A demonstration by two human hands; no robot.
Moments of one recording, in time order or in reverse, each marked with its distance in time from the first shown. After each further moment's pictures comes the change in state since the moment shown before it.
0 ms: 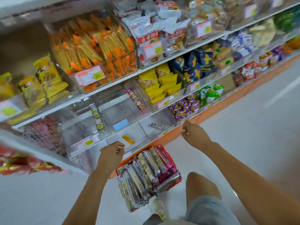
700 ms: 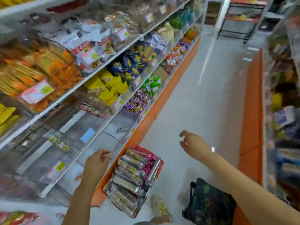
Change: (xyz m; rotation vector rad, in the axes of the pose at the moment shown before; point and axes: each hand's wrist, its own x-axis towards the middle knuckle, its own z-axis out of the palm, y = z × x) left_hand -0.040 -0.023 -0.003 -0.004 -0.172 0.389; right_hand -0.237 0.004 0.037 0.043 0.223 0.434
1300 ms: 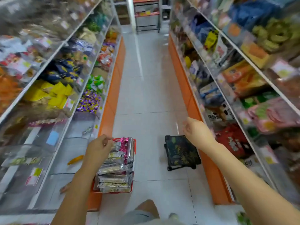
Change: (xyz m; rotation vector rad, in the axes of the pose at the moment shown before) left_hand -0.166 0.039 -0.007 0.091 -0.296 0.527; right_hand -0.348 -0.002 0.022 0.134 0.408 0.412
